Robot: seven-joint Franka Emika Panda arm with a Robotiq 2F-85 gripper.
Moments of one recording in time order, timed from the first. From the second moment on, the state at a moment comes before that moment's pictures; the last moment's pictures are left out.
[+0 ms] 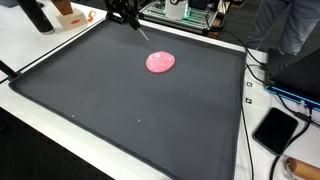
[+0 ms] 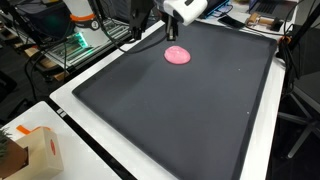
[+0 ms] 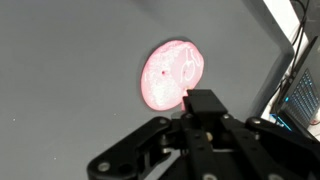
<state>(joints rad) -0.14 0.25 -0.01 -1.98 0.44 1.86 -0.91</state>
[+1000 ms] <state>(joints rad) -0.20 0.48 -0.01 -1.81 0.49 1.76 -0.85</state>
